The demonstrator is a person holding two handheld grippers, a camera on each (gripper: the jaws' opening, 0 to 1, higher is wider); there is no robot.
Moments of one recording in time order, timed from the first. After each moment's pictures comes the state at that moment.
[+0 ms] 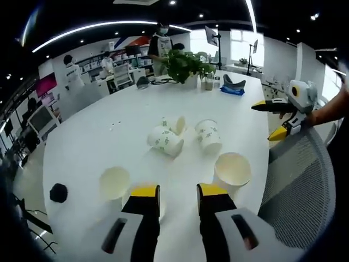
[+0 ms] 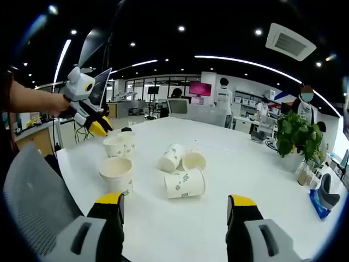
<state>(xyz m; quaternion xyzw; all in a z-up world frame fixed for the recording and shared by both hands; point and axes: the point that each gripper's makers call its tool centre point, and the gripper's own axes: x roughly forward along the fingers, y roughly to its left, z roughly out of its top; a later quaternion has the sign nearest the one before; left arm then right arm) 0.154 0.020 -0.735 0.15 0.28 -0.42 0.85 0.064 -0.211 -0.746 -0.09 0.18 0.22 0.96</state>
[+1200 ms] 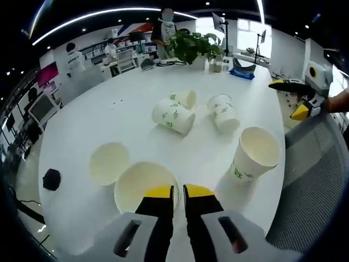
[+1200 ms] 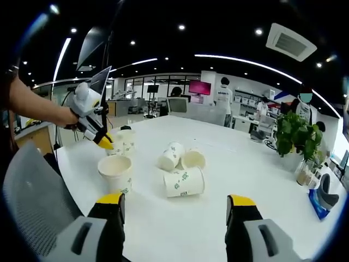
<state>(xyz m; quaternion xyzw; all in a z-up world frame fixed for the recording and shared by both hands) 0.173 0.026 -0.789 0.17 0.32 -0.39 0.85 0.064 -0.211 -0.747 -0.09 0.18 0.22 0.95</state>
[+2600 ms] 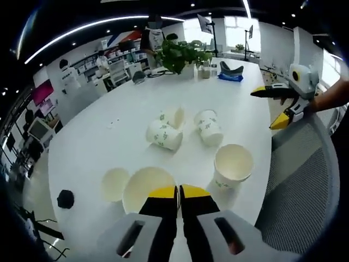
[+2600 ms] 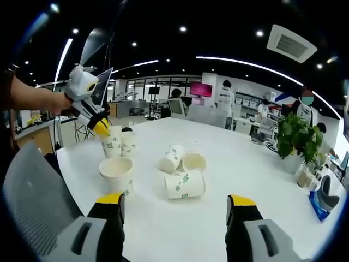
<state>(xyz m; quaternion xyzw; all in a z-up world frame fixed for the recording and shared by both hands) 0.148 0.010 -0.722 0.21 0.28 -0.42 0.84 0.064 -0.209 -0.744 -0.09 0.17 0.22 0.96</state>
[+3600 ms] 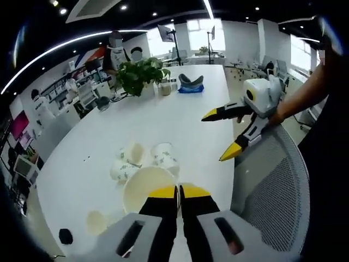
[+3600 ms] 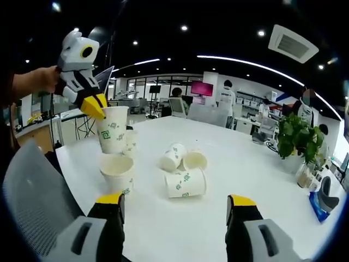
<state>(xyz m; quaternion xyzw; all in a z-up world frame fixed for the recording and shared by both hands) 0.088 -0.070 -0.679 0.24 0.24 -0.53 0.78 0.064 -0.208 -0.746 -0.10 0.18 0.22 0.95</state>
